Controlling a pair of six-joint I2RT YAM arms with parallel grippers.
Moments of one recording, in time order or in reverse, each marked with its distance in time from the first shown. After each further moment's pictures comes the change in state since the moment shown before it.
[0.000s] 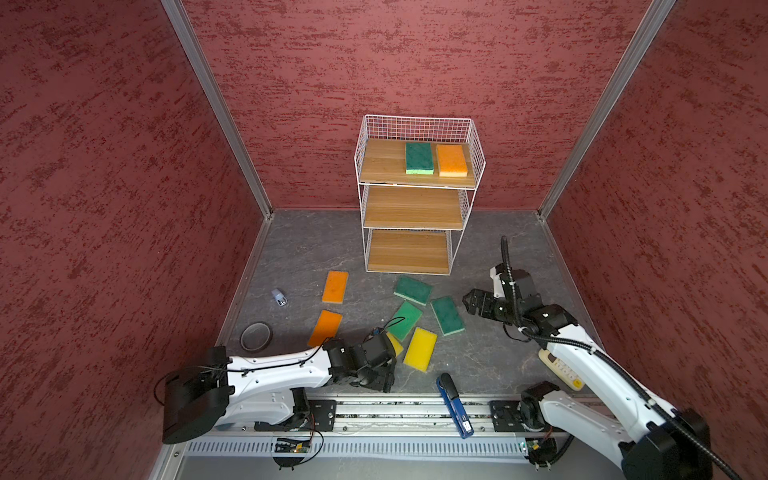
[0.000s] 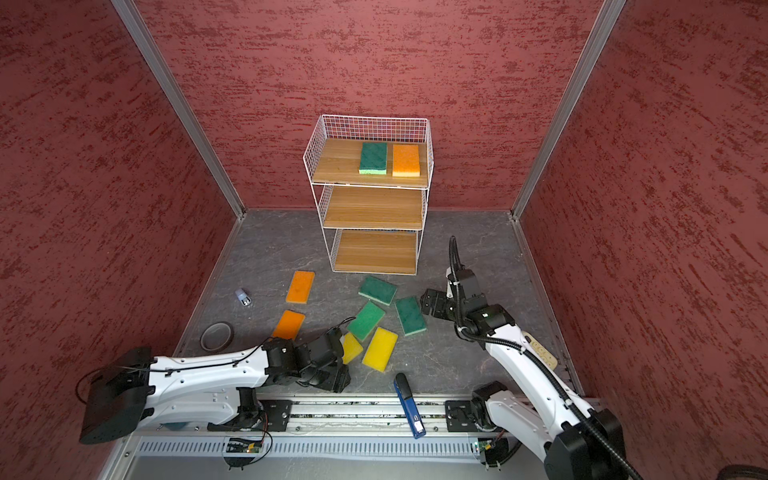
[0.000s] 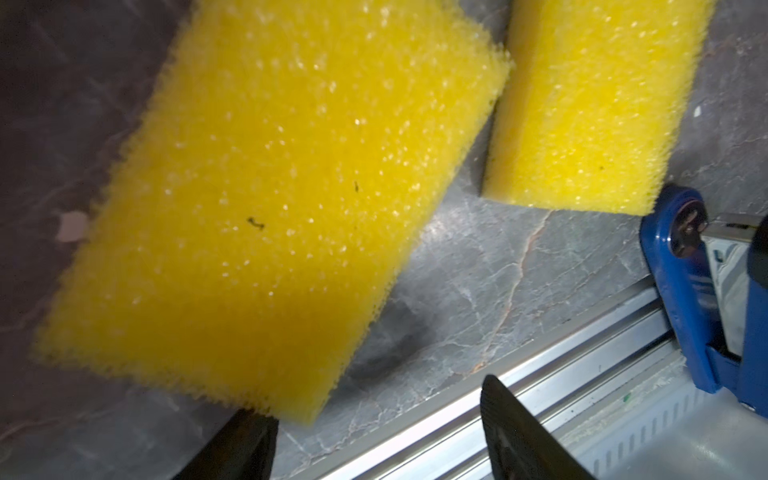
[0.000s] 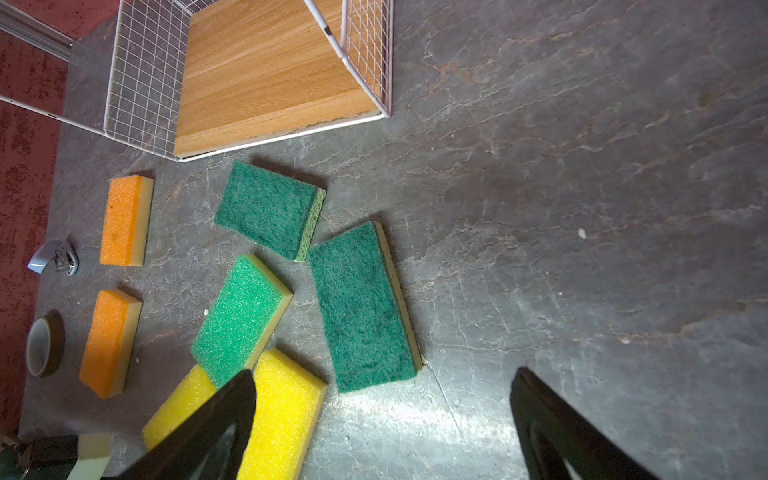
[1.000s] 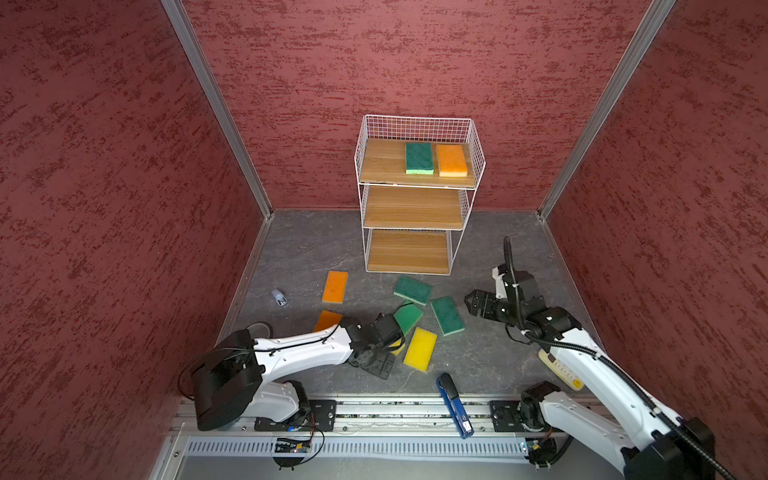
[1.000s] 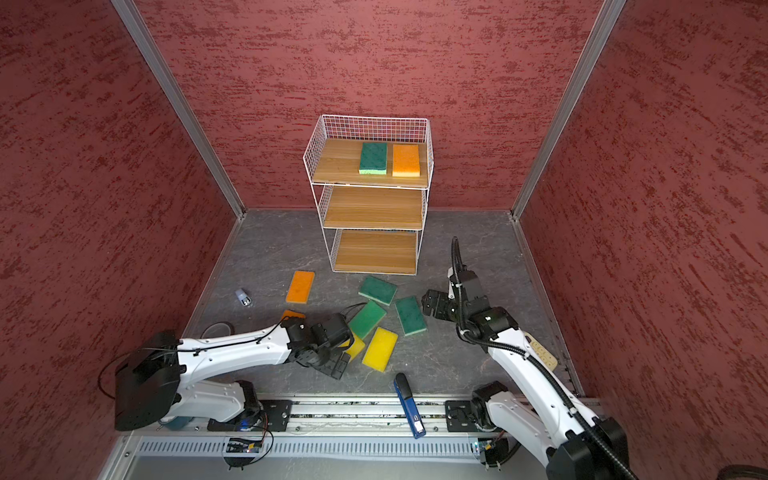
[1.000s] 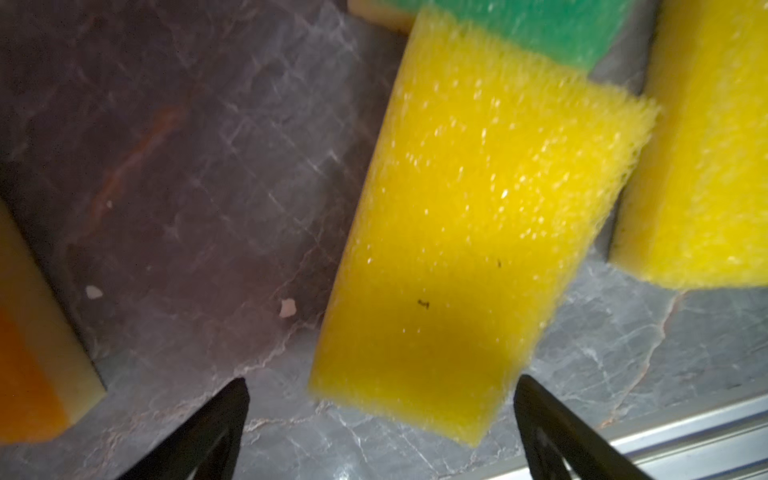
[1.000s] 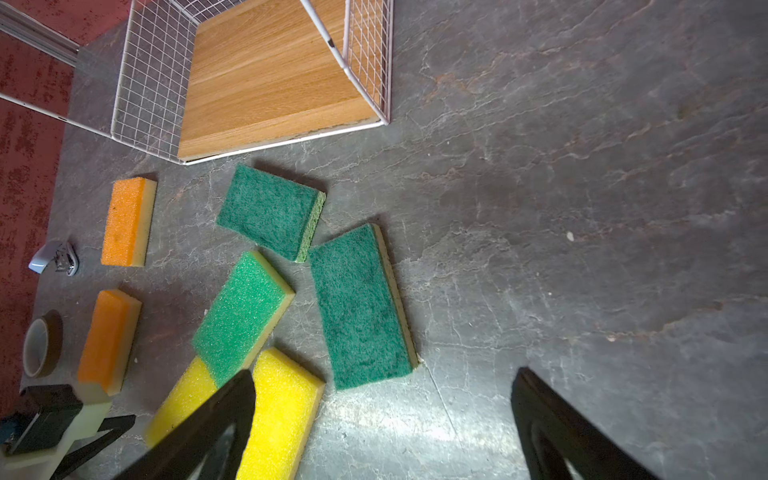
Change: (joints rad) left arm 0.133 0.187 0.196 -0.243 -0.158 0.300; right arm 0.000 -0.035 0.000 -0.016 0.024 -0.012
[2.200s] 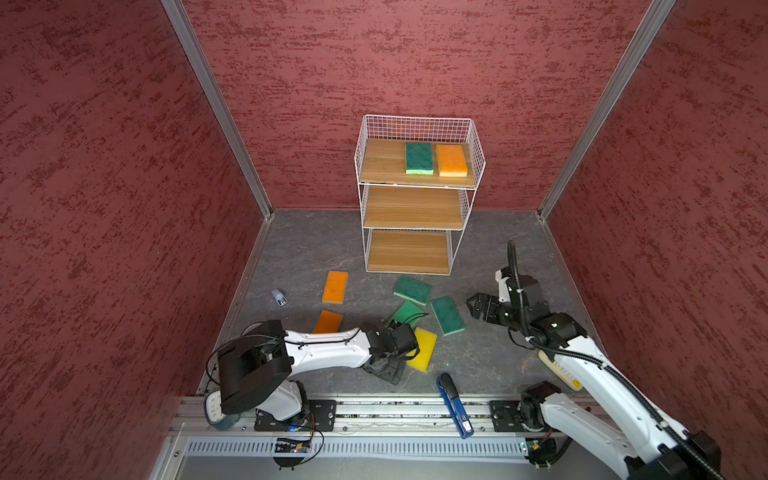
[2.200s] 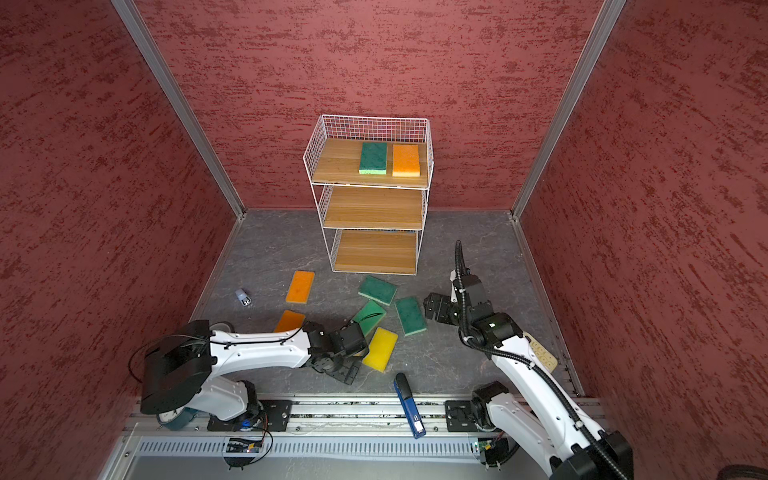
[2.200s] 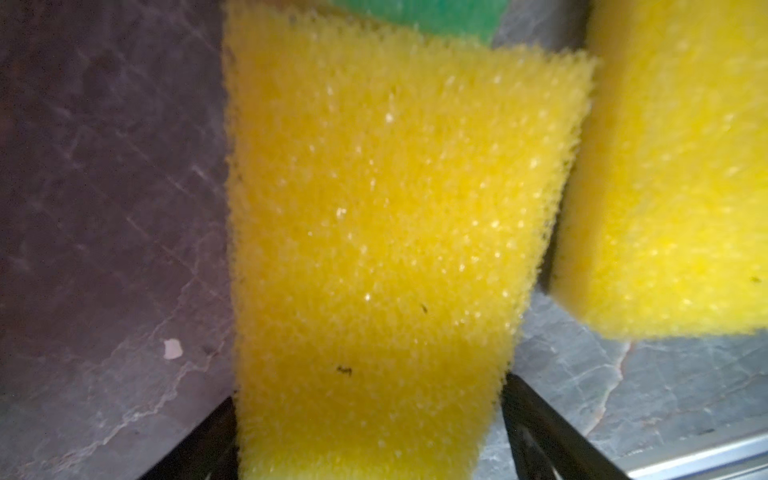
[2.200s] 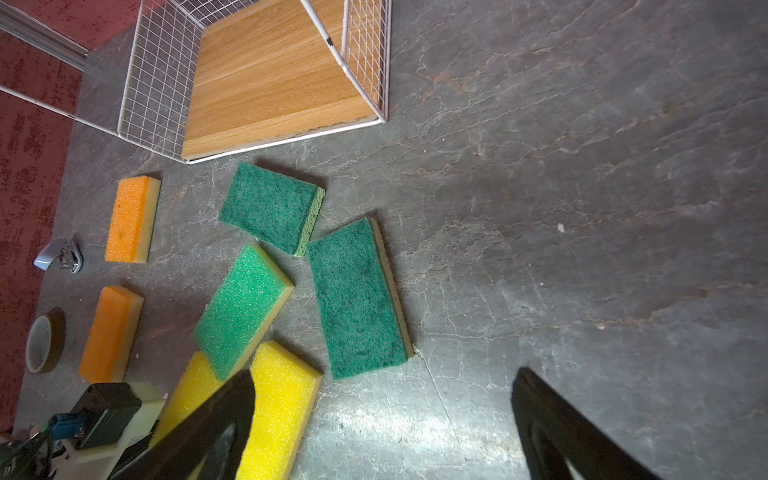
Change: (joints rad) left arm -0.113 0.140 0.037 0.083 -0.005 -0.109; right arm 0.000 -0.063 -0.028 -0.015 0.003 -0.001
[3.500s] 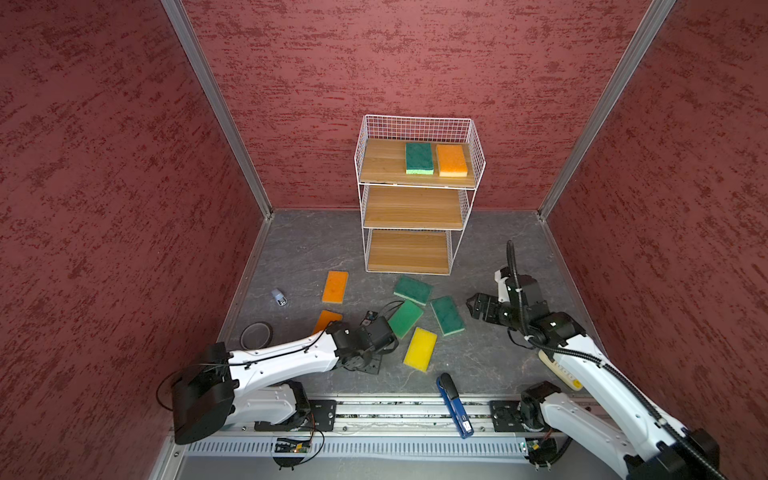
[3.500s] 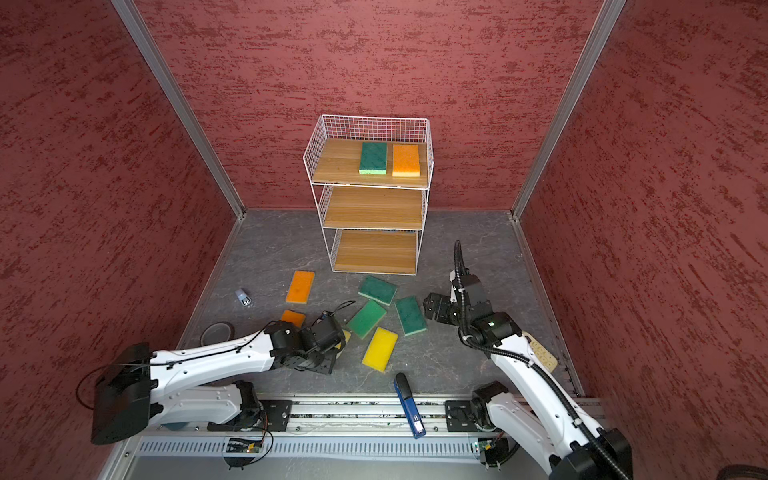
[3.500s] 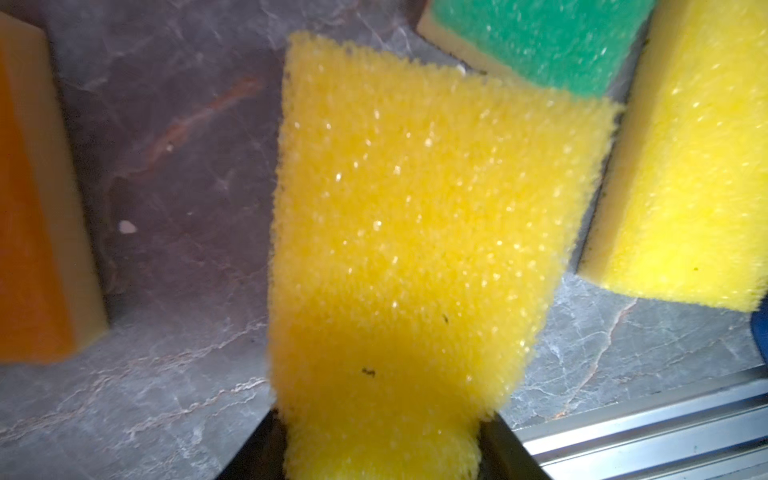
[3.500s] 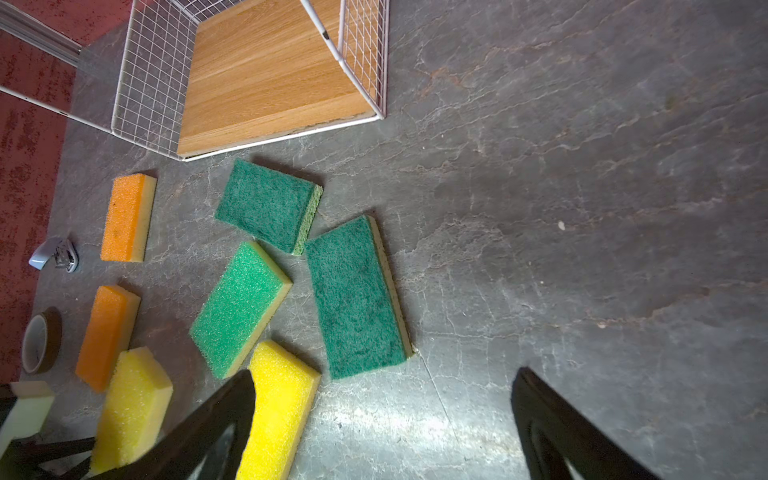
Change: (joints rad) left arm 0.092 -0.307 -0.077 -0.127 -0.030 -0.106; right arm 0.000 0.010 0.000 0.000 -0.001 0.000
